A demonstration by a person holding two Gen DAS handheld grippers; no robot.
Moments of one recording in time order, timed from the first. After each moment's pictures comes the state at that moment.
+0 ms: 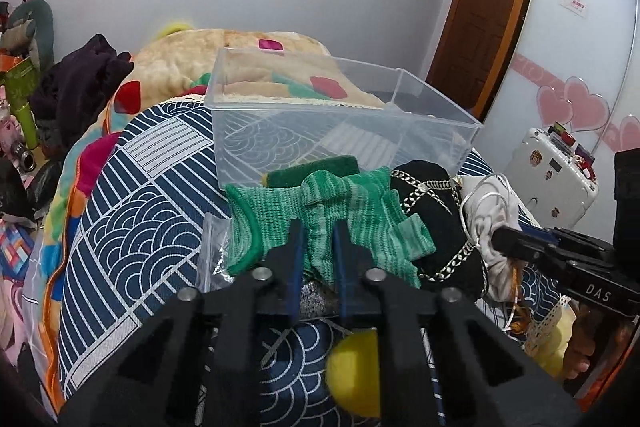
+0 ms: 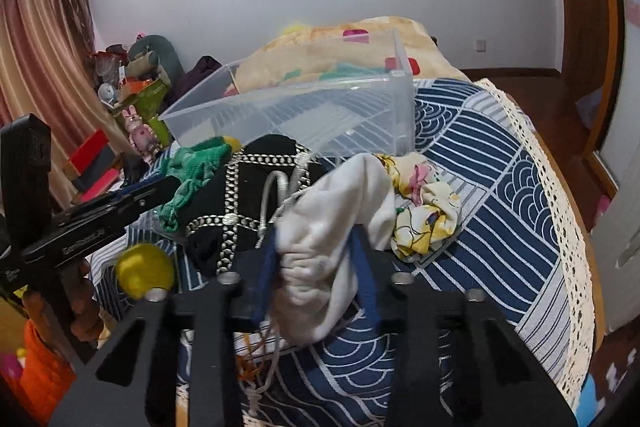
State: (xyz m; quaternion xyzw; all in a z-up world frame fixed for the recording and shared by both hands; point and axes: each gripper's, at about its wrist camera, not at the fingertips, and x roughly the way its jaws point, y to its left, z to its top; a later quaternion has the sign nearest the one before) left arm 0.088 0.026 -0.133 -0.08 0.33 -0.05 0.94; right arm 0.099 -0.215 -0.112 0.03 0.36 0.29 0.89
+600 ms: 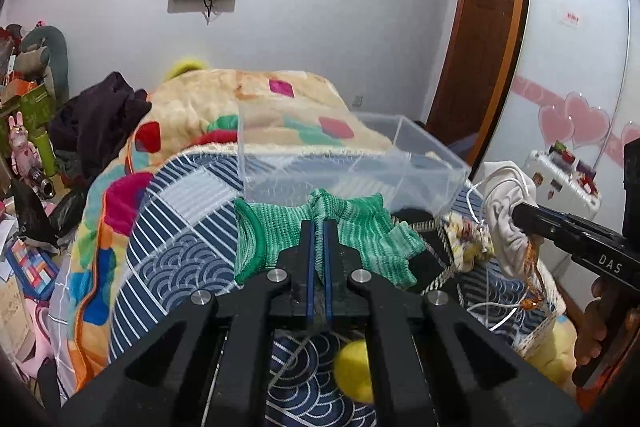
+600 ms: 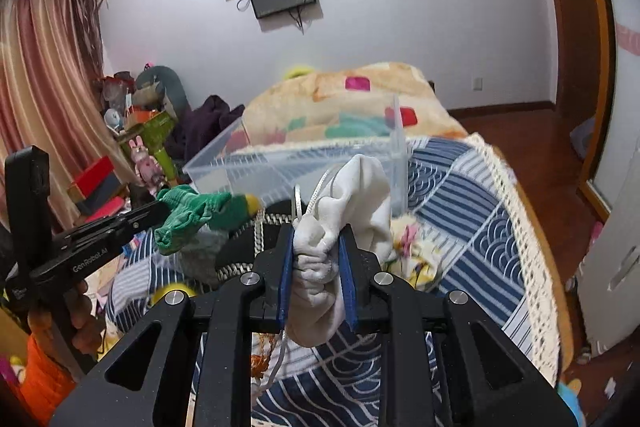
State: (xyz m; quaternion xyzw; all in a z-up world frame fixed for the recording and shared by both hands) left arm 0.061 0.038 -0.079 -0.07 0.27 -0.03 0.96; right arm 0.095 -0.219 -0.070 0.04 0.29 0.28 0.91
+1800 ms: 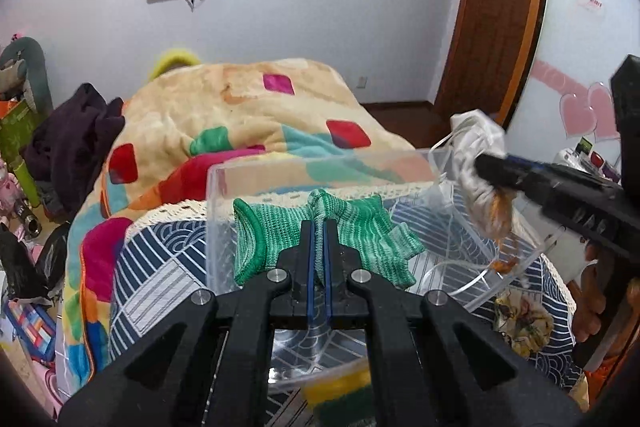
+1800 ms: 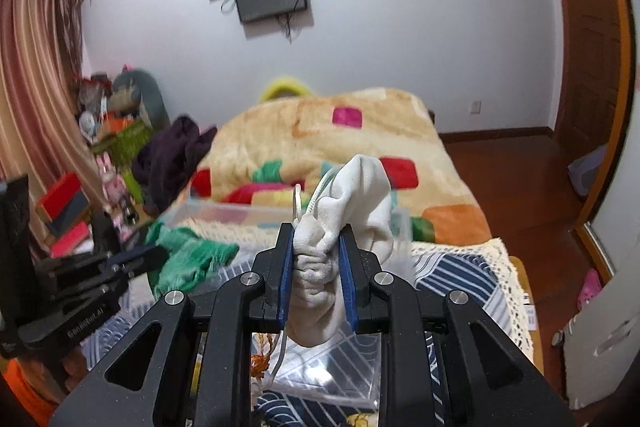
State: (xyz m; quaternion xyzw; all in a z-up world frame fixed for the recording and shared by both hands) left arm 0.219 0.048 -0.082 -0.04 0.33 -0.04 0.94; right arm 0.213 -0.164 -0.052 0.00 0.29 0.26 0.92
